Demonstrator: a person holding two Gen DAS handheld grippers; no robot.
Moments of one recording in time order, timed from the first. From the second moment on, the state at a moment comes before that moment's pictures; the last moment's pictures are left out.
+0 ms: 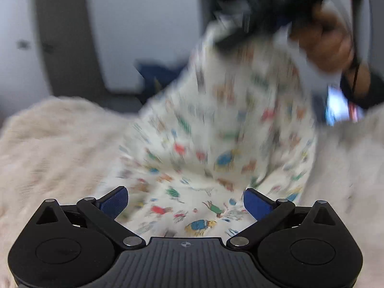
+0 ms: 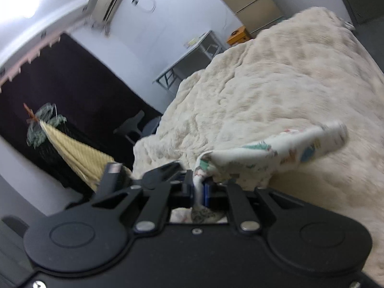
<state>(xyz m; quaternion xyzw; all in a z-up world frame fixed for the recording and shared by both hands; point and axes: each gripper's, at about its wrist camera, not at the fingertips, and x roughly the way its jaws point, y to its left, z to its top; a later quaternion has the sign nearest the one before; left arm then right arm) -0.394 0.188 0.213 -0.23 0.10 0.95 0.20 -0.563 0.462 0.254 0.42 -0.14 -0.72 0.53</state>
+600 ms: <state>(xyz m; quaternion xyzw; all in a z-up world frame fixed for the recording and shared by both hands) -0.286 0.192 0.165 -0.15 -0.10 0.96 0.23 -0.433 0.282 0.300 0.41 0.15 -0.67 0.60</state>
